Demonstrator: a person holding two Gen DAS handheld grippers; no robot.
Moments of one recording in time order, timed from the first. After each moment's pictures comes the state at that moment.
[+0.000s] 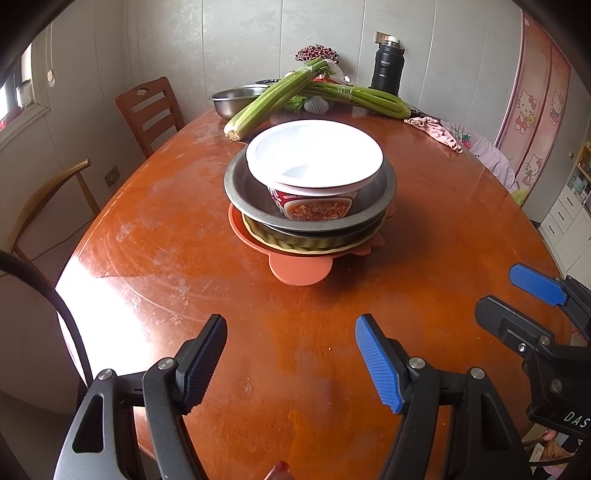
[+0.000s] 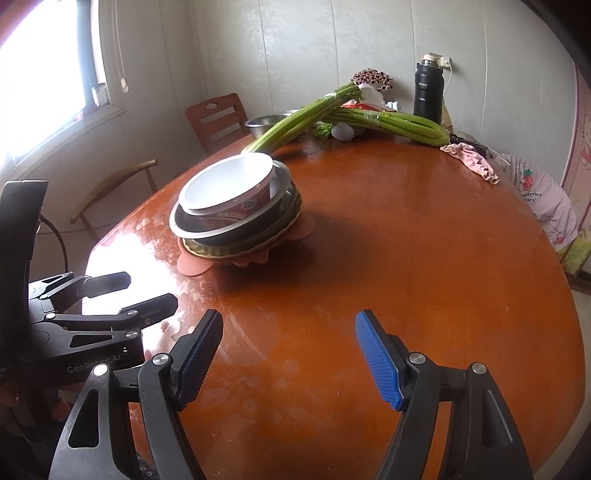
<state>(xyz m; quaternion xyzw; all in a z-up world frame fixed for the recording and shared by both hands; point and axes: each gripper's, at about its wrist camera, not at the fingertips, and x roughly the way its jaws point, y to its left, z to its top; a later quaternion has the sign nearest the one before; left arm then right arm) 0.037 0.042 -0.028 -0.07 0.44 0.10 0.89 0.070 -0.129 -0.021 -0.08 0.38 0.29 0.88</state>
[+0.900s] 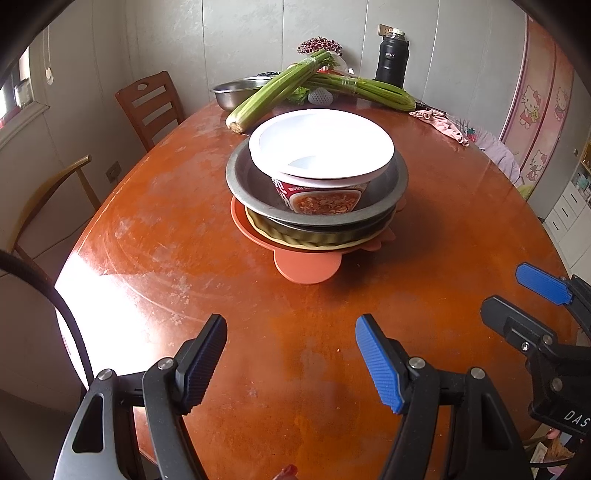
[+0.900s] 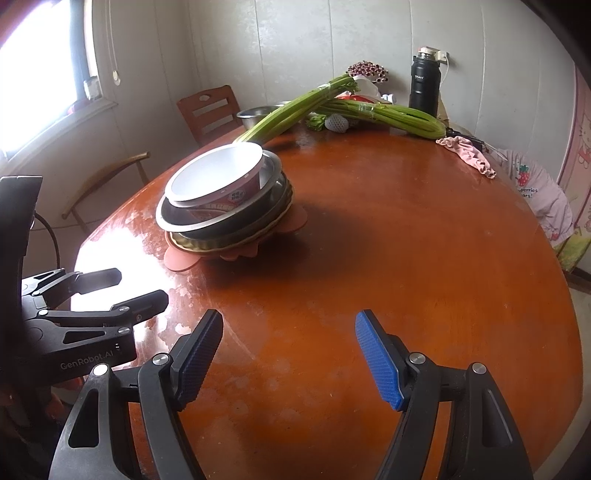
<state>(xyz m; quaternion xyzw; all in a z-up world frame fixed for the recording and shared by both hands) 0.046 0.047 -0.036 -0.07 0.46 0.10 0.88 0.076 -0.126 -0.029 -0.09 0.39 0.28 0.87</state>
